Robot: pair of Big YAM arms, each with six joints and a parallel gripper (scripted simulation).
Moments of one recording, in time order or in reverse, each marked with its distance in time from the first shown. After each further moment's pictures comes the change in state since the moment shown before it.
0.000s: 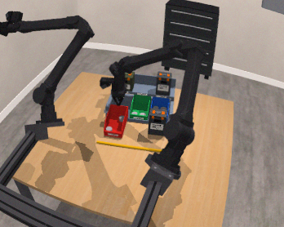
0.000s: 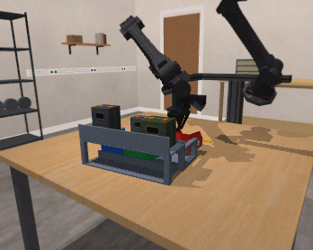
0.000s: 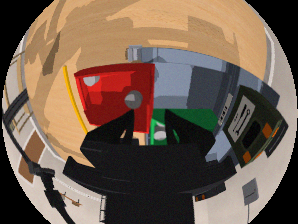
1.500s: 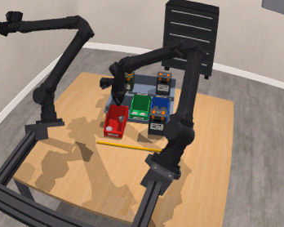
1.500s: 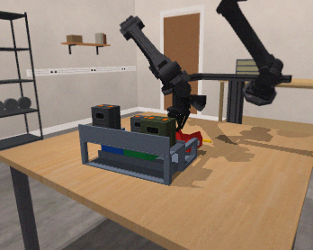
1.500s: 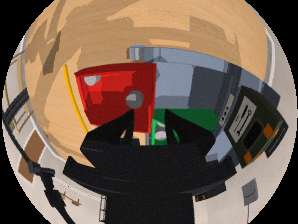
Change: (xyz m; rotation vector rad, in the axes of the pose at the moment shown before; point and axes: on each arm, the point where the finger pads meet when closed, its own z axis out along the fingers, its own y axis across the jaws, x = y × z) left arm 0.000 0.000 0.000 0.000 0.000 0.000; right arm 0.001 0.002 0.001 -0.003 0.002 -0.003
